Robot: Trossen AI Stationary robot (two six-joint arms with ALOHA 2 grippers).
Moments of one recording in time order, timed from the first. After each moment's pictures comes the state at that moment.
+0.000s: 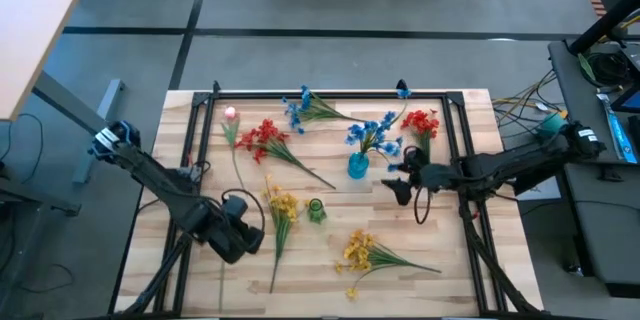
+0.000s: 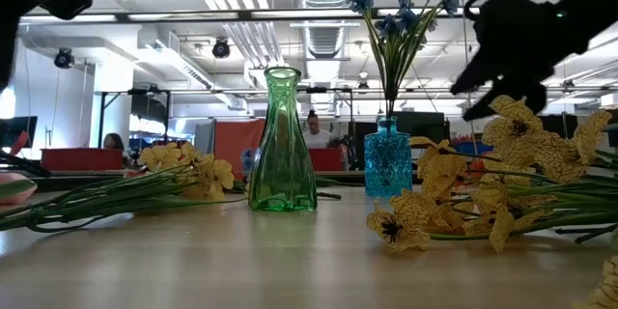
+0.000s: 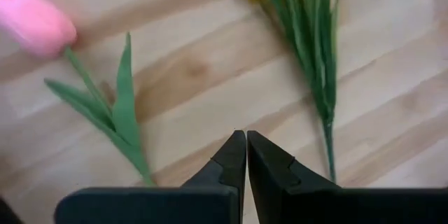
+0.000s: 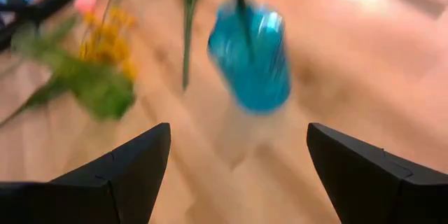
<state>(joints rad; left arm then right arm) -0.71 1.40 0.99 -0.97 -0.19 -1.85 0.21 0.92 0.40 -0.20 0.39 0.79</state>
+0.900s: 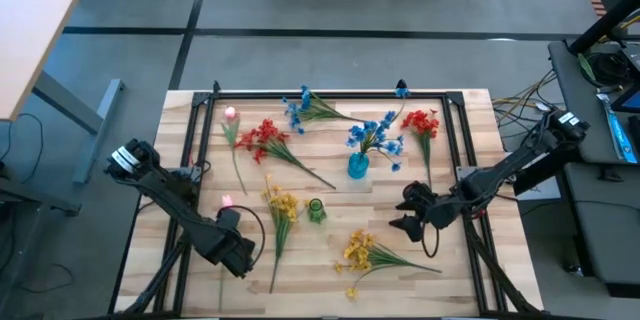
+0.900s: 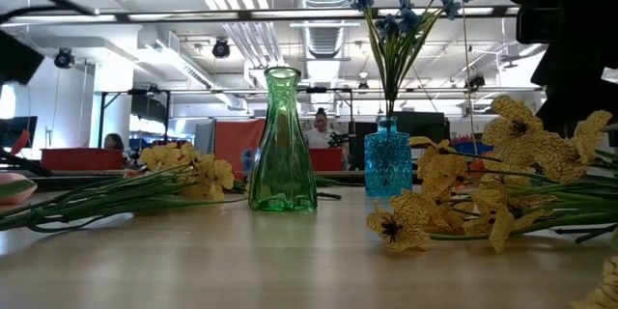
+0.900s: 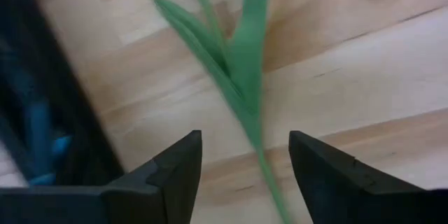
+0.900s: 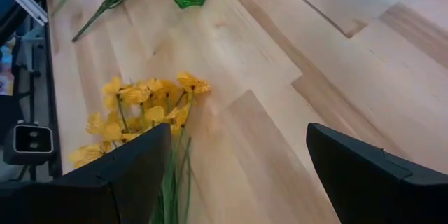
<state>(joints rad) -0.76 1.64 0.93 -1.03 0.06 -1.95 0.57 1.05 0.44 -0.20 0.37 1.10</state>
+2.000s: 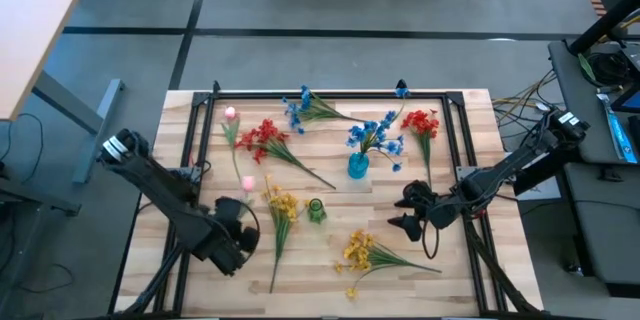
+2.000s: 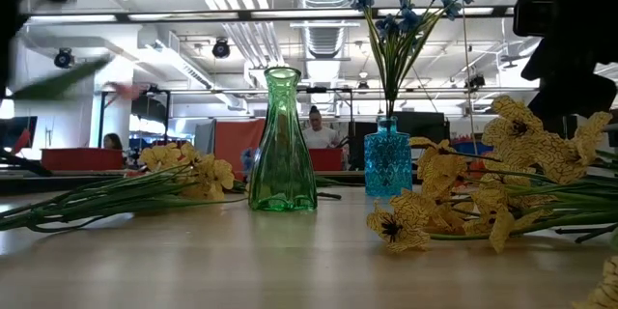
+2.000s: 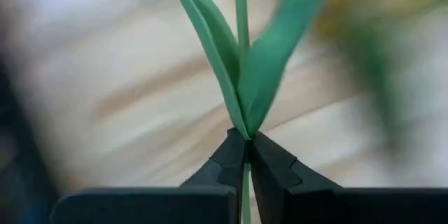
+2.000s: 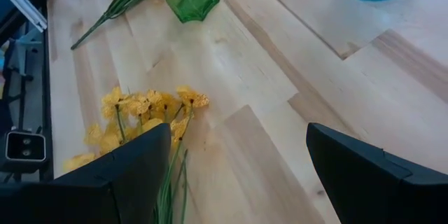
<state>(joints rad) -0.78 1.48 1.08 -1.21 -0.43 -1.93 0.57 1.05 0.45 -0.20 0.42 1.06</state>
